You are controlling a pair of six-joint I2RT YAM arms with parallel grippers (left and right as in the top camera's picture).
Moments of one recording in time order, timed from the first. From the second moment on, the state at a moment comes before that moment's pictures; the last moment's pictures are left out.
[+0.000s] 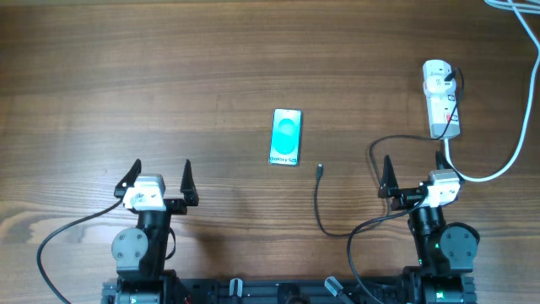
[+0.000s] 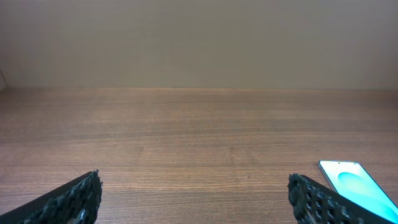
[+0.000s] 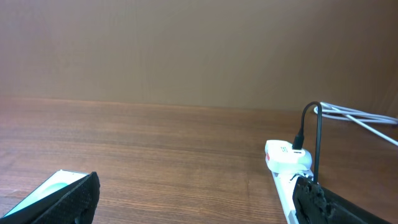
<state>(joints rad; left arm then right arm) 0.01 0.01 0.01 -0.07 0.05 -0.02 -0.02 0.01 0.01 0.00 -0.10 -0.02</state>
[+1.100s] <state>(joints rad) 0.01 0.01 0.01 -0.01 0.12 -0.24 -0.02 0.01 0.01 0.00 -0.10 -0.02</state>
